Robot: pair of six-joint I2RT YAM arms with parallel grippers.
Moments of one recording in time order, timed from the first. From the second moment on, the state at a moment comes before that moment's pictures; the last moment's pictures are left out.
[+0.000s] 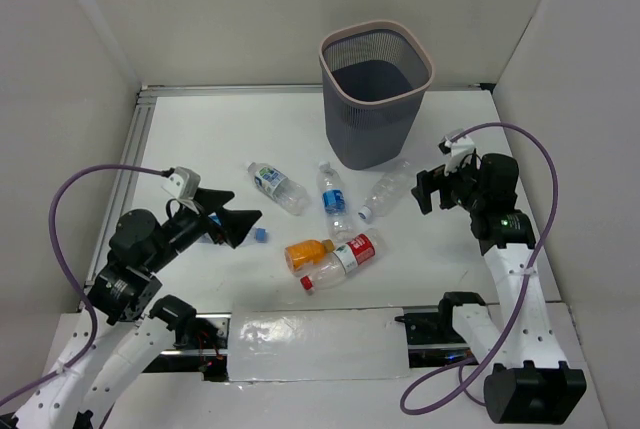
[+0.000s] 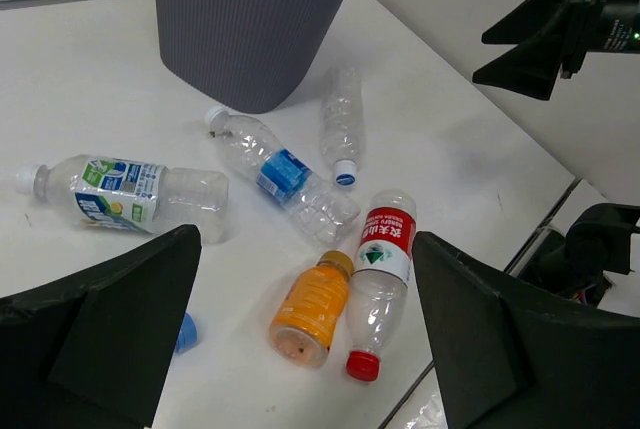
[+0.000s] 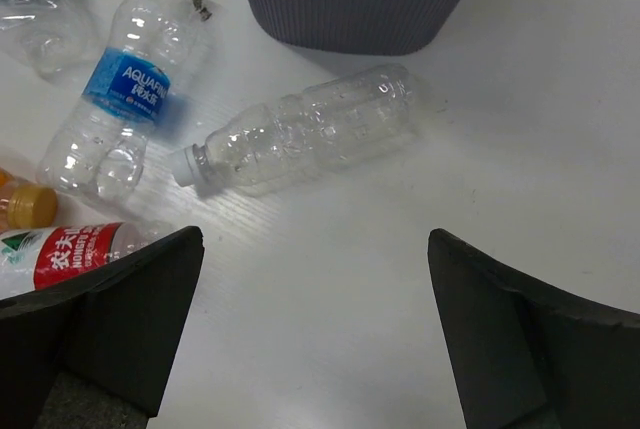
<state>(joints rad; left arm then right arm) -0.45 0.43 0.68 -0.28 0.27 -0.32 -0.05 0.81 0.81 -0.49 -0.42 -0.28</state>
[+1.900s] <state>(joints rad) -0.45 0.69 0.70 -0.34 0.37 -0.31 0.07 1.08 0.82 -0.67 -0.80 -1.13</state>
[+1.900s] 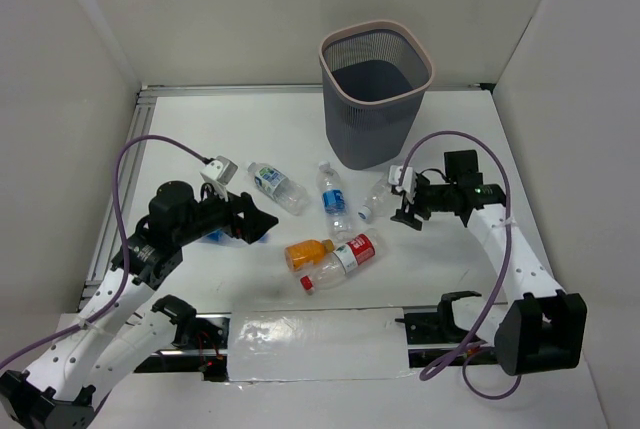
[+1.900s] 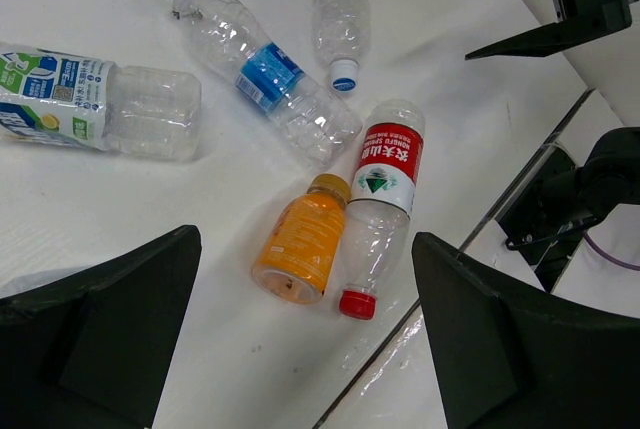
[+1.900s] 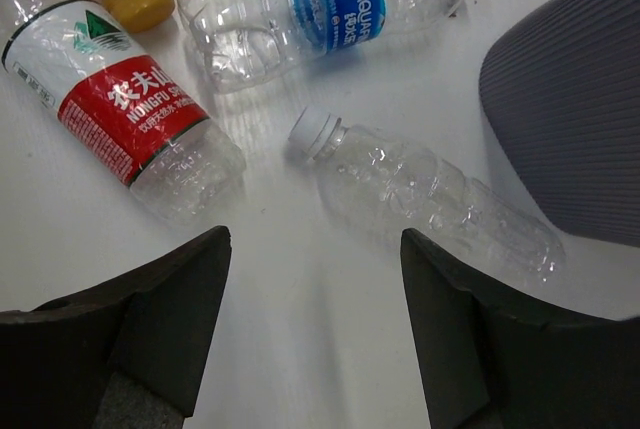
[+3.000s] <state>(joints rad) -0.45 0.78 0.71 -0.36 0.39 -0.31 0.43 1.48 0.82 -0.41 -0.19 -1.56</state>
